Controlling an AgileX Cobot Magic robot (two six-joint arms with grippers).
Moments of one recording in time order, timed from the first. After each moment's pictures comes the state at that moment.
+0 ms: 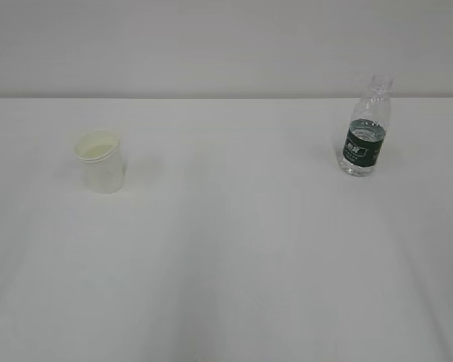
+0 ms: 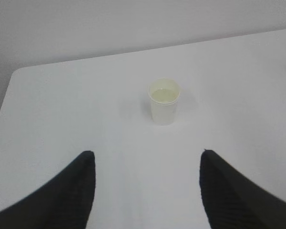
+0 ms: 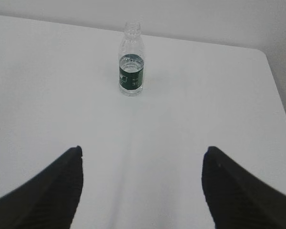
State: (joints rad) left arm -0.16 0.47 -0.68 -0.01 0.71 0.02; right arm 0.06 0.40 -0.74 0.00 0.92 -0.12
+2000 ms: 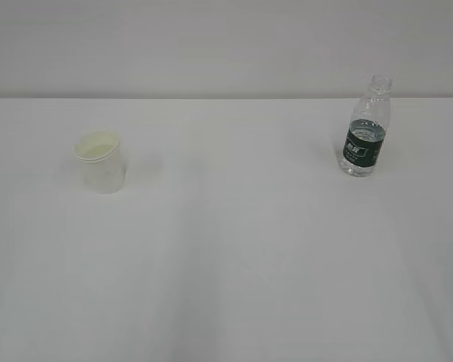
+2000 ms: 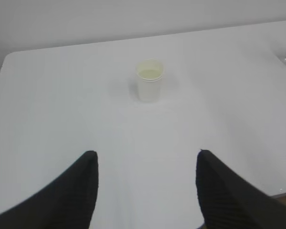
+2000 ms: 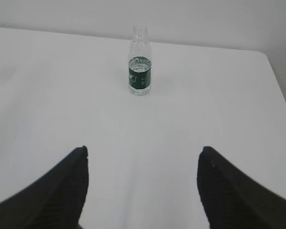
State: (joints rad) left arm -0.16 0.16 -0.69 -0.06 1.00 0.02; right arm 0.06 0.19 -0.74 0.03 1.07 -0.10
